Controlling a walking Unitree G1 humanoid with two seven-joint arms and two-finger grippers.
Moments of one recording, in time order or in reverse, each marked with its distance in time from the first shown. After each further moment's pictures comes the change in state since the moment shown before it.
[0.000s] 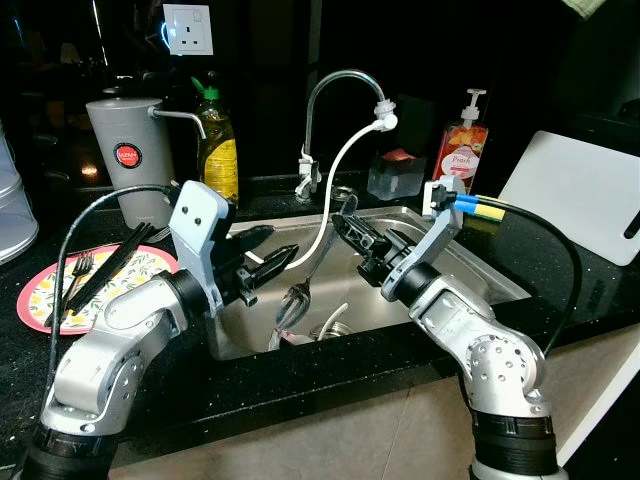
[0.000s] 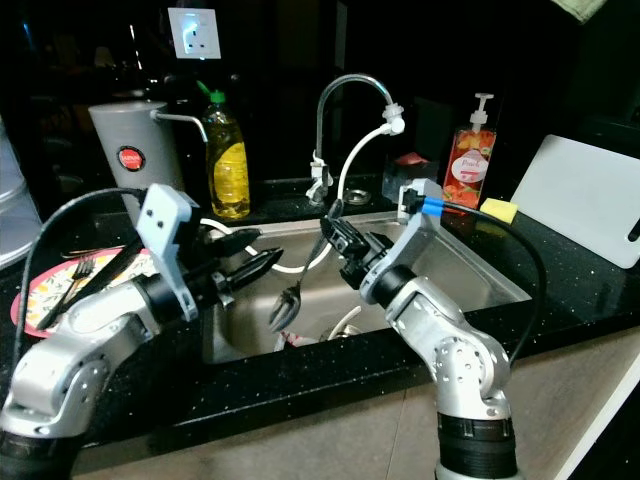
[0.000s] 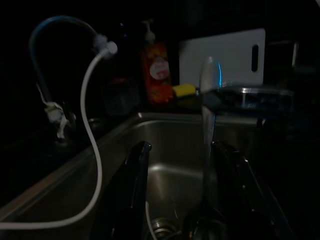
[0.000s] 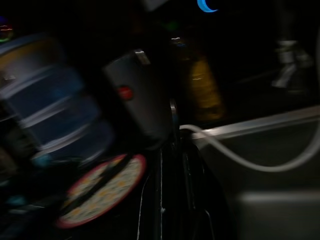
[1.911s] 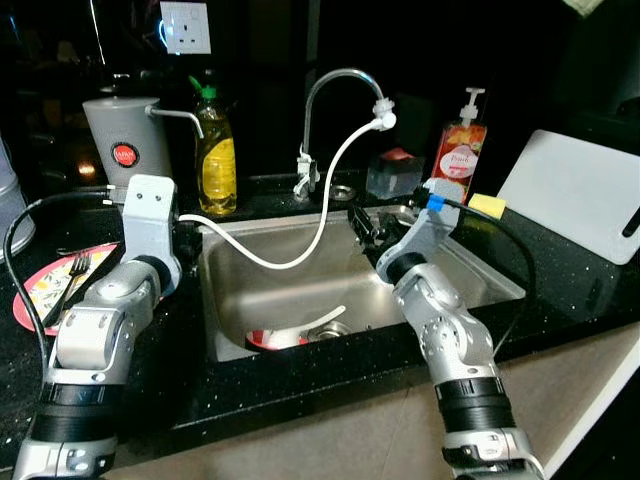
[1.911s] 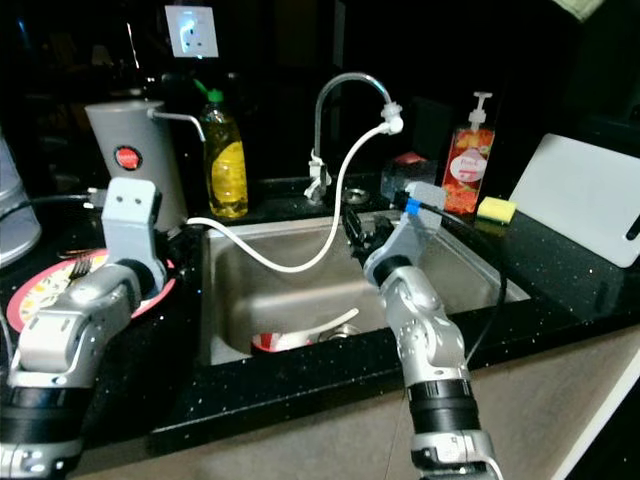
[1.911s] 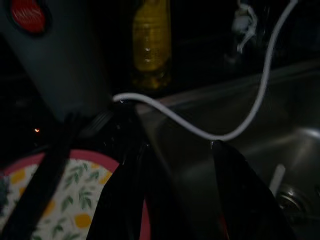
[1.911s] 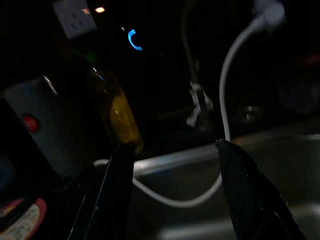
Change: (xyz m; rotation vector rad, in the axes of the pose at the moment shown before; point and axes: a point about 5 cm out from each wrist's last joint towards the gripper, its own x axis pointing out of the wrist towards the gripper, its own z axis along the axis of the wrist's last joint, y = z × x) left arm -0.013 0.078 -0.030 -0.030 0.335 0.734; right arm 0.029 -0.027 0.003 -0.221 -0.162 -0.233
